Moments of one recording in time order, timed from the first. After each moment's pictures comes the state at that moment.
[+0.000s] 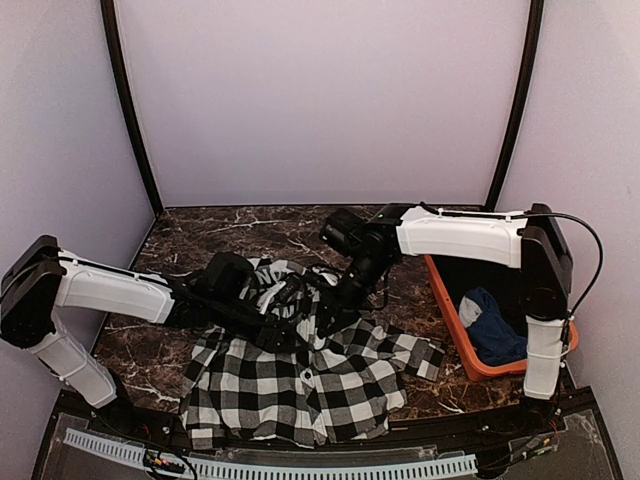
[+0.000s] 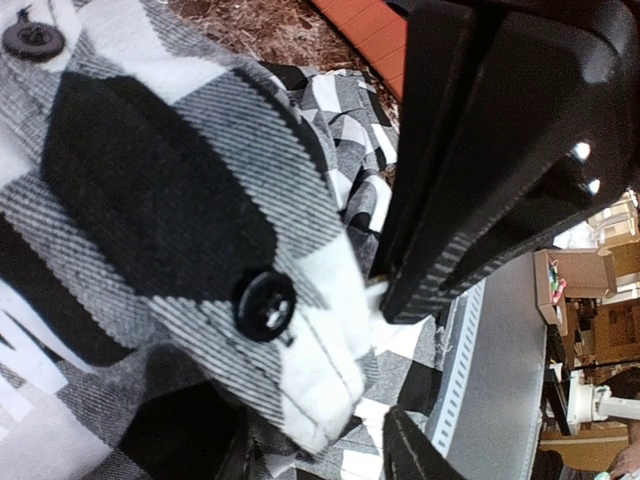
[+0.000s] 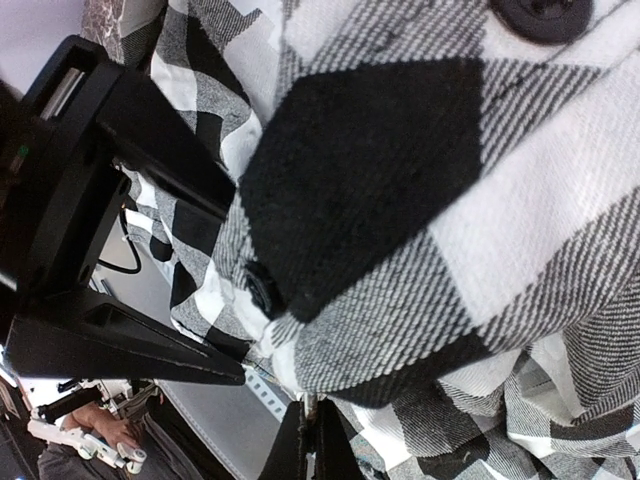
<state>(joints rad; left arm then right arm) -0.83 1.52 0.73 0.03 0.64 -0.43 0.93 1.99 1.65 -0.98 -0.63 0.41</state>
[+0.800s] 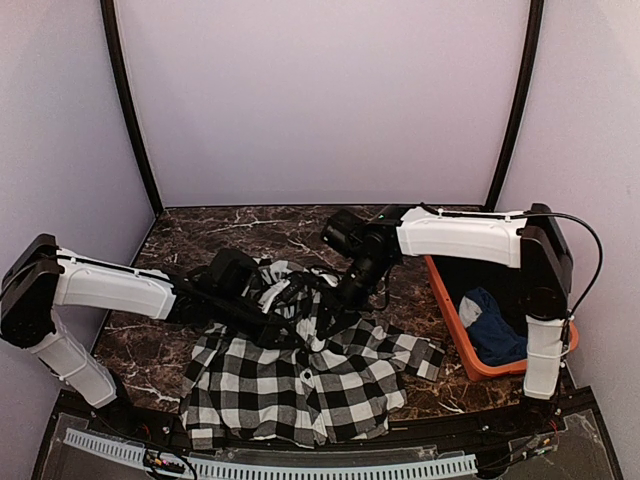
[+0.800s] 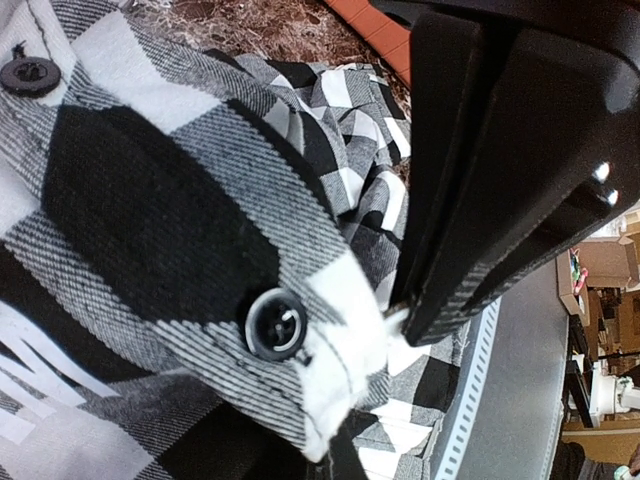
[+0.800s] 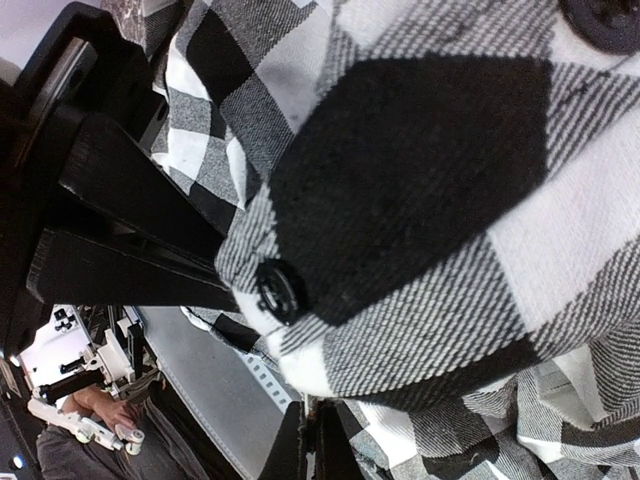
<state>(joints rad) -0.84 1.53 0.78 -0.05 0.59 -0.35 0.93 1.99 1.64 -0.98 -0.68 0.37</state>
